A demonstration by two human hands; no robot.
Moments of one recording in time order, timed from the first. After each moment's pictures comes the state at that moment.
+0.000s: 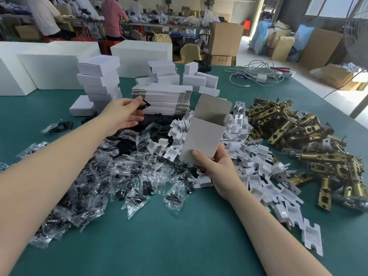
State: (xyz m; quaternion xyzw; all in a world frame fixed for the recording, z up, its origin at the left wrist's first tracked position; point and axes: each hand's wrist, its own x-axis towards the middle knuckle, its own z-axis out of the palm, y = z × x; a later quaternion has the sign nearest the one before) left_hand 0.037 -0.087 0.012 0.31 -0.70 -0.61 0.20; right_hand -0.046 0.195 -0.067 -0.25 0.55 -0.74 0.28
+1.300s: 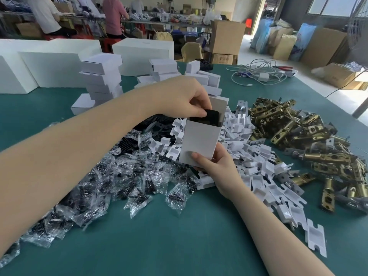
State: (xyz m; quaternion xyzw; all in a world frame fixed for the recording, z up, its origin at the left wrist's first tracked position) left_hand 0.011 0.032 0.108 -0.04 -0.98 -0.16 0.06; right_hand -0.044 0.194 -0.064 -0.28 0.58 -0.71 0.26
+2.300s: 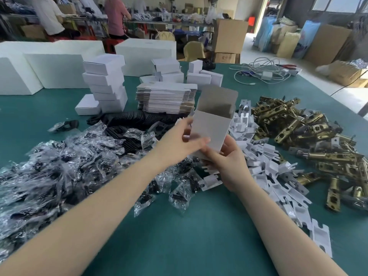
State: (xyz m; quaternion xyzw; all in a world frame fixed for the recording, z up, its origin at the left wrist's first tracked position) left_hand 0.038 0.057 -0.006 0.11 -0.80 -0.56 0.17; right_hand -0.045 0.197 -0.047 -0.26 0.57 -0.74 0.23
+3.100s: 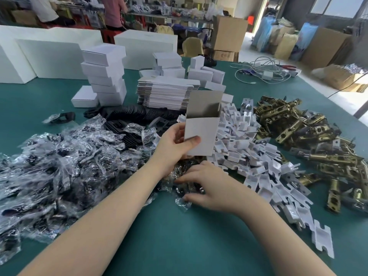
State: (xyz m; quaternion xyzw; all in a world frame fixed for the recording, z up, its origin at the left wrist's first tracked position) left_hand 0.026 0.042 -0.060 0.11 -0.62 -0.74 0.24; right_hand -0.007 0.200 -0.034 -0.63 0.76 -0.13 0.10
